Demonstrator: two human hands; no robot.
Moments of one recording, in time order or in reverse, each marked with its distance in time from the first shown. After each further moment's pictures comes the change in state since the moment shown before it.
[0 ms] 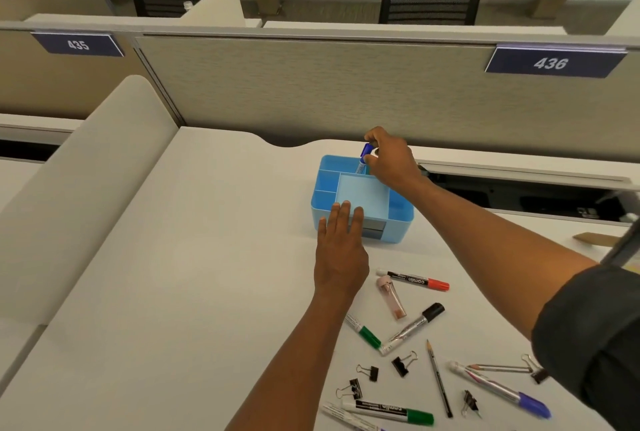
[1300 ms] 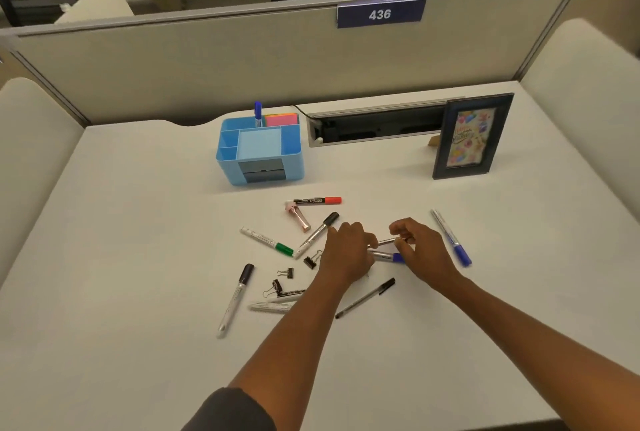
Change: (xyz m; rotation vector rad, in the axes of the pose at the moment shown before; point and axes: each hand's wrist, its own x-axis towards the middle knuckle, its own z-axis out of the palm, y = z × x) left_hand -0.142 0.163 0.015 -0.006 -0.475 0.381; right_hand -0.396 0.134 -0.098 0.130 0.063 0.269
